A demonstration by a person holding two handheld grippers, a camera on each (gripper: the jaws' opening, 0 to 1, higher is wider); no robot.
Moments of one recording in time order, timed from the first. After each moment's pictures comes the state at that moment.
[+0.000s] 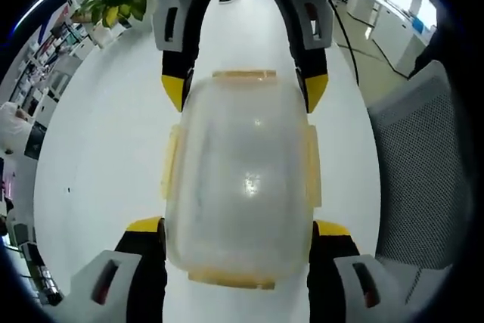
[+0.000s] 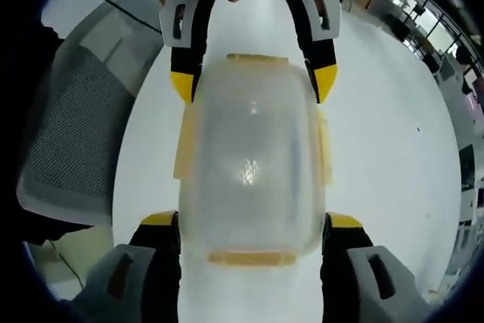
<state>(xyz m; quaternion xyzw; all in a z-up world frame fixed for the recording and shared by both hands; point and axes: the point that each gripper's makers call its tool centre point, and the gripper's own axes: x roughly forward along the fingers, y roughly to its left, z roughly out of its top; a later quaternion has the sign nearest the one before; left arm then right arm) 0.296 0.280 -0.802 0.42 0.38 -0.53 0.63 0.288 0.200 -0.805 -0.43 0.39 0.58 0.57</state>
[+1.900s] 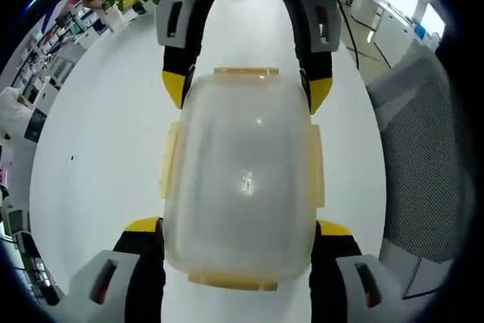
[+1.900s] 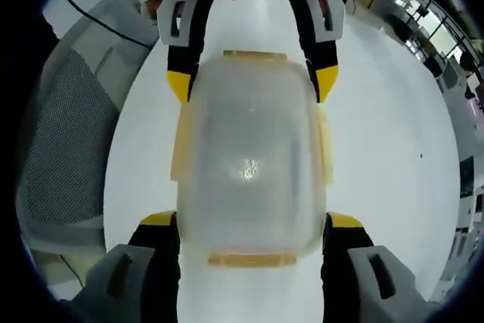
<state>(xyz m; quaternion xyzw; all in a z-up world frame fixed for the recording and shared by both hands) 0.318 0.344 -0.806 0.41 0.39 -0.53 0.63 0.311 0.263 -0.807 -0.44 0.40 0.57 0.57</state>
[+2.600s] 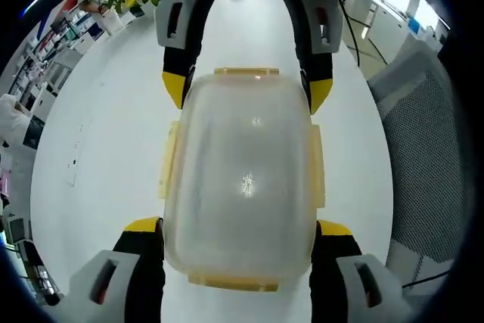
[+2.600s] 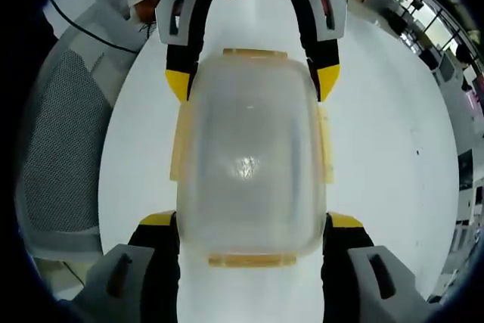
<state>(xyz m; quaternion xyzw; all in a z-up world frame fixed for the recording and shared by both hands) 0.339 0.351 -0.806 0.42 0.38 -0.54 0.62 0.329 0.271 -0.807 -0.44 0.41 0.56 0.57</state>
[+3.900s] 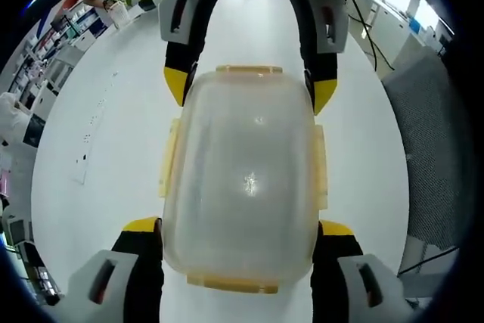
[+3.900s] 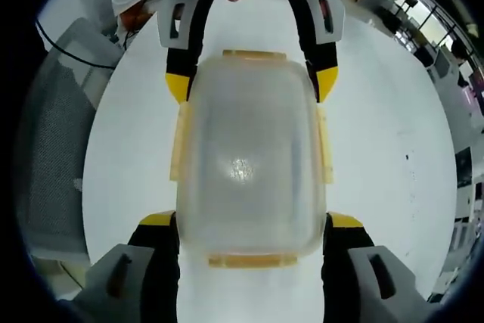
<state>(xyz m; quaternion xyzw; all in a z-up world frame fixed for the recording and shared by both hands) 0.396 0.364 -0.807 0.42 0.38 -0.54 0.62 0.383 0.284 -0.806 -0.43 0.40 0.55 0.59</state>
